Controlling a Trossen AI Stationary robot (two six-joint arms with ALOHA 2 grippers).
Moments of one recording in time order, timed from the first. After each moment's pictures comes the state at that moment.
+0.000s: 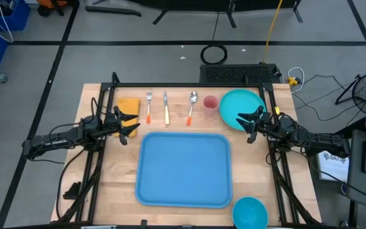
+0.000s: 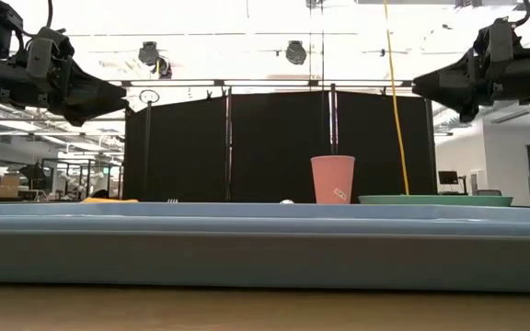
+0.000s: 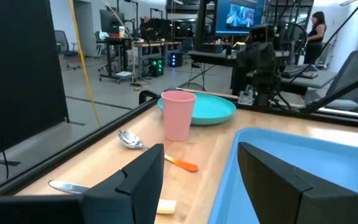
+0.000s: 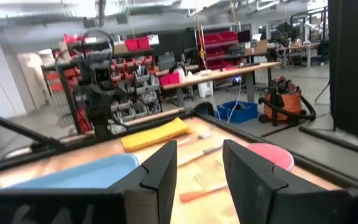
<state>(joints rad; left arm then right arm) 0.22 0.08 0.01 0.07 -0.08 -0.06 -0.15 0.03 0.02 0.13 0.24 0.15</state>
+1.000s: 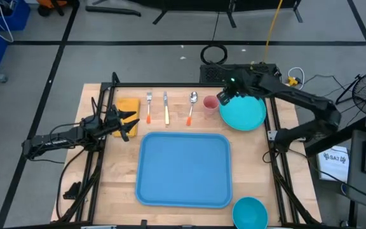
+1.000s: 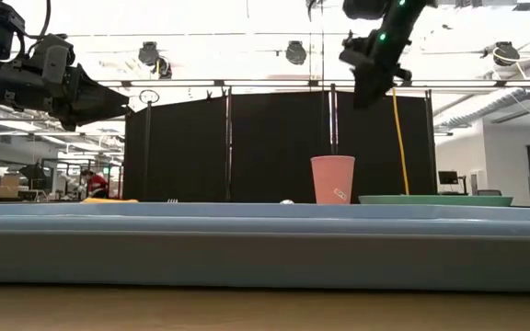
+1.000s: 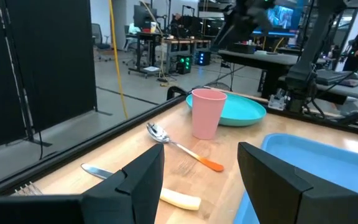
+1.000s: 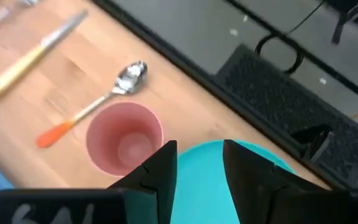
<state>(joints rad) 0.22 0.09 0.01 0.05 -0.21 -0.12 -0.52 1.37 1.28 -0.87 0.29 0.24</state>
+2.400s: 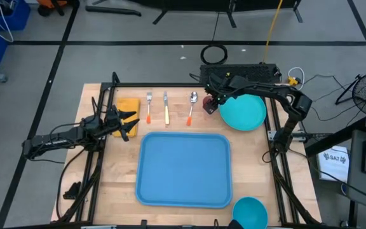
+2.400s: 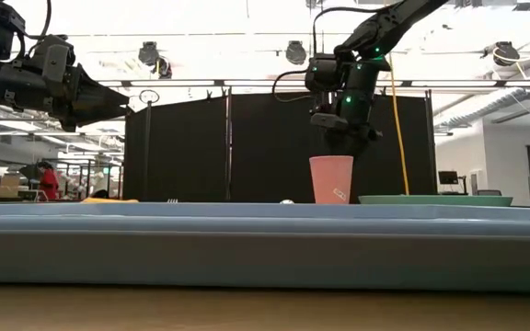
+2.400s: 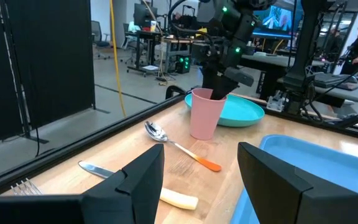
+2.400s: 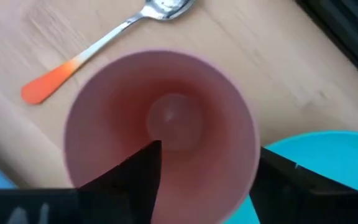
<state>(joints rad) 0.22 0.09 0.01 0.04 -0.21 -0.14 -0.54 1.74 1.29 -0.79 0.05 0.23</state>
